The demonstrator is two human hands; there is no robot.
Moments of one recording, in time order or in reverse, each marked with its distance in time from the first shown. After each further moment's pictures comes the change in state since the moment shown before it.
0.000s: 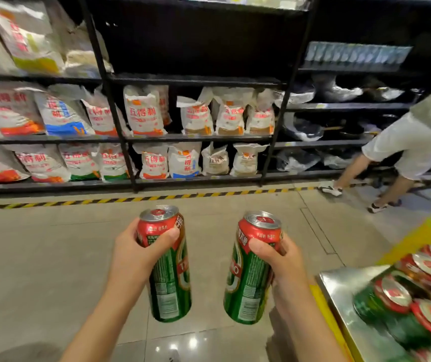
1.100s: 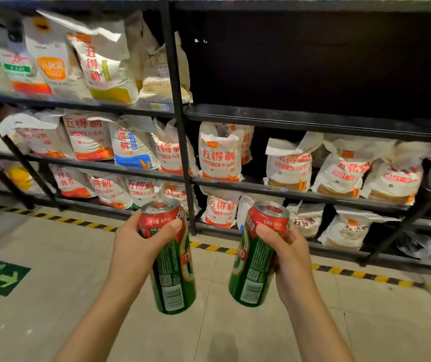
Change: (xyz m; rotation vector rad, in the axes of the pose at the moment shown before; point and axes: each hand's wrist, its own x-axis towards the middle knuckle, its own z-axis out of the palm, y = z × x) left_hand 0.537 0.002 -0.089 0.081 0.344 -0.046; right_hand 0.567 0.018 0.267 0.031 -0.239 0.095
